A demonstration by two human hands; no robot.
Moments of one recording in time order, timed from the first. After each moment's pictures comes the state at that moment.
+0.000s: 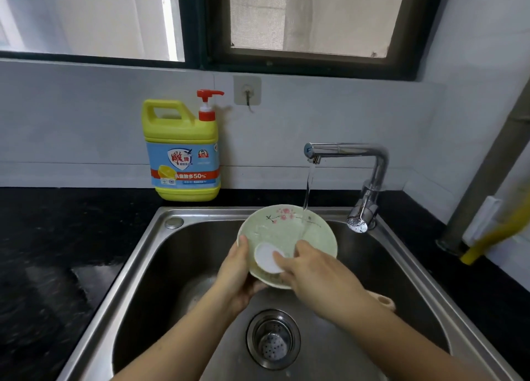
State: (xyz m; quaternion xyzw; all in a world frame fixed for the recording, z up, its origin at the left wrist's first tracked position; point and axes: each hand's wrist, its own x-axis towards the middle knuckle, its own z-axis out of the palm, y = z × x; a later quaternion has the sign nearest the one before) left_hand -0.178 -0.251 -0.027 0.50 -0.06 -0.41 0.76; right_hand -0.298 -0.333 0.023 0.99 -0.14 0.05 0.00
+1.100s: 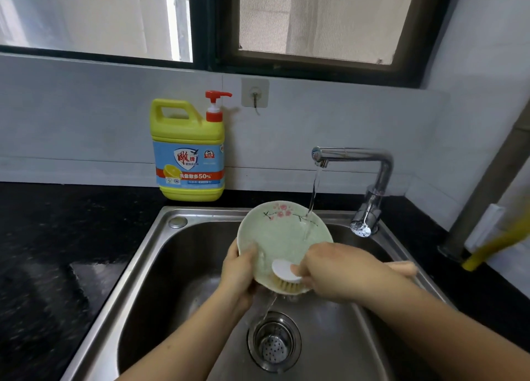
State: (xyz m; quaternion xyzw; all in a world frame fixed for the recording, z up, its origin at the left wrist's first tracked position) left_hand -0.175 -0.253 -0.029 0.54 -0.03 -0.33 0.77; right_hand -0.294 -0.345 0.056 0.98 -0.14 -0.11 0.08
